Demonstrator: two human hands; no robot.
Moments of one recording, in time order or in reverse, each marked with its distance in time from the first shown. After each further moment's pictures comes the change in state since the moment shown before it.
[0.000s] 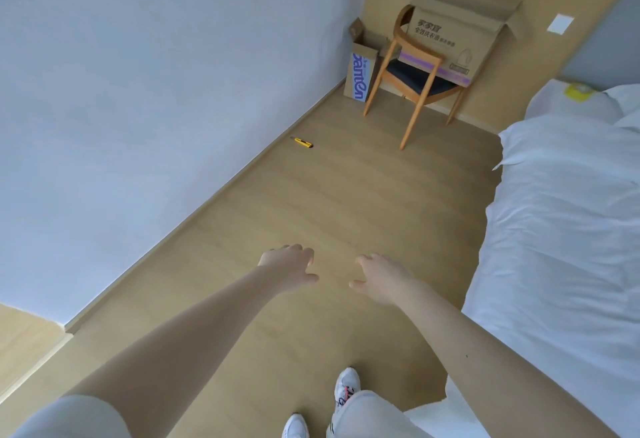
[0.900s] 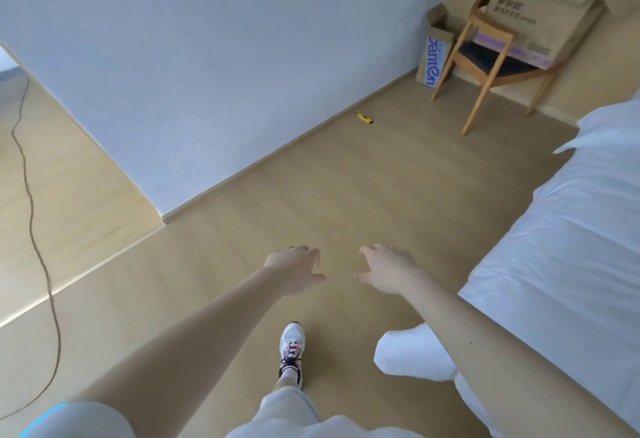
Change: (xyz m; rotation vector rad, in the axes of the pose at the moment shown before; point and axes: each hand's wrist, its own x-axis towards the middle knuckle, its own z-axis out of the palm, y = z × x) left_hand -0.214 0.197 0.170 -0.145 0.029 -0.306; right_hand -0.199 0.082 0.170 -0.102 0.037 -0.302
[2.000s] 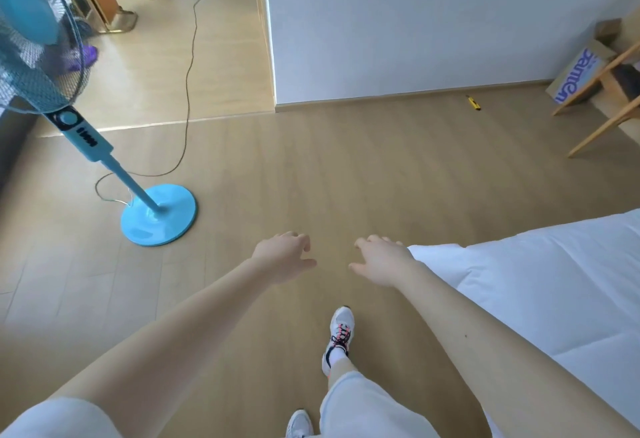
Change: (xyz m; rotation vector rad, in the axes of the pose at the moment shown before) left_hand -0.392 0.067 0.271 -0.353 0.130 -0.415; right_hand -0.308 -0.105 0.223 -0.332 -0.097 -0.372
